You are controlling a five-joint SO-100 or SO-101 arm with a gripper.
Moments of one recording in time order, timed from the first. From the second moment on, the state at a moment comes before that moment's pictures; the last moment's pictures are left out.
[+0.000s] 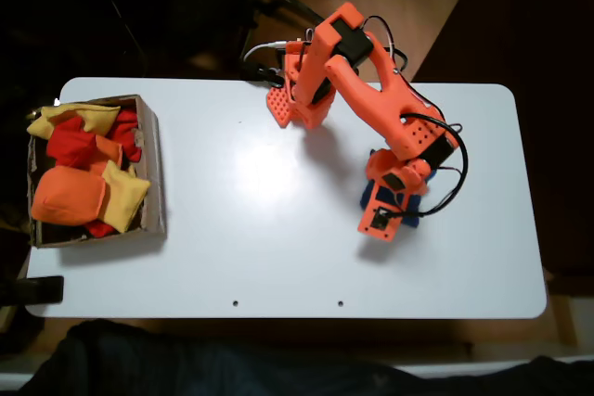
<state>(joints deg) -43.9 85.9 104.1 81.9 -30.1</state>
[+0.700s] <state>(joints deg) -44.0 86.4 110.6 72.6 -28.8</state>
